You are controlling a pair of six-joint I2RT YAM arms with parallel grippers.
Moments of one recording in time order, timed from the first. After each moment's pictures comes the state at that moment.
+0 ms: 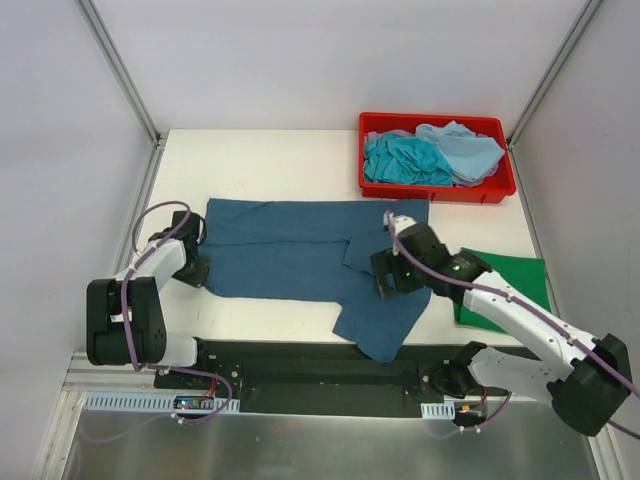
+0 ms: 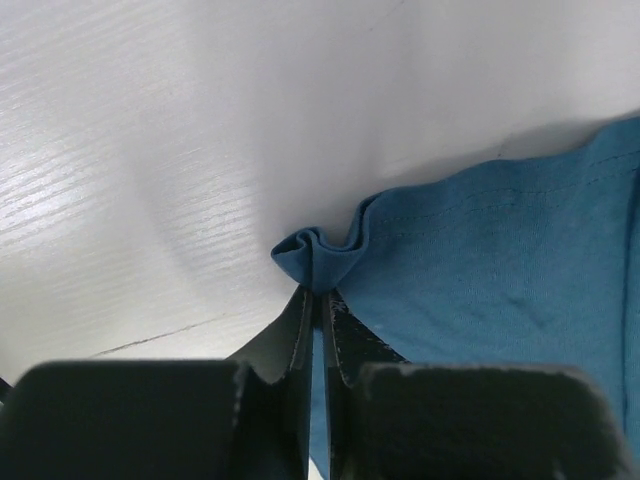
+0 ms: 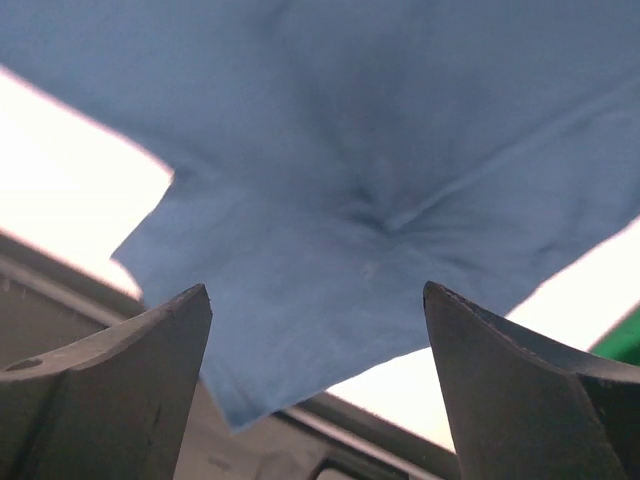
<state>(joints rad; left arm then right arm) 0.07 1.38 0.70 -0.70 -0.28 -1.18 0.64 1.05 0.79 -0.67 0.05 0.28</state>
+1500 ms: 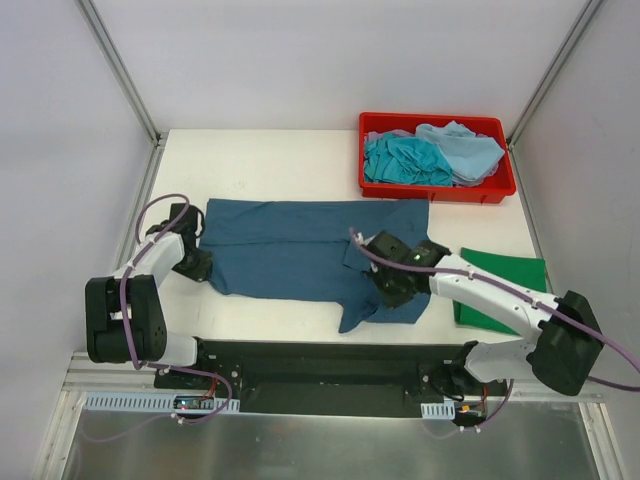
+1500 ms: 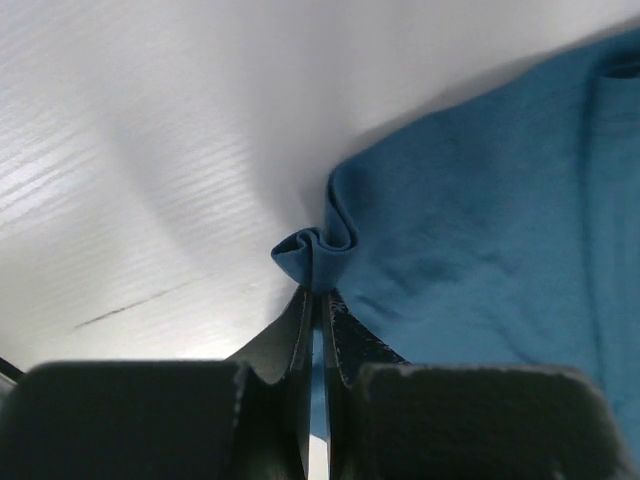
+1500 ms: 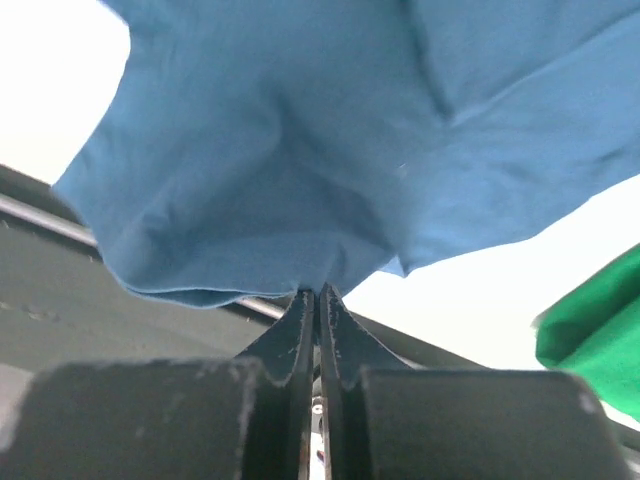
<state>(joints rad) 0.07 1.40 0.75 -0.73 -0.18 -1.12 0.93 1.30 0.91 -0.96 0.09 0.34</state>
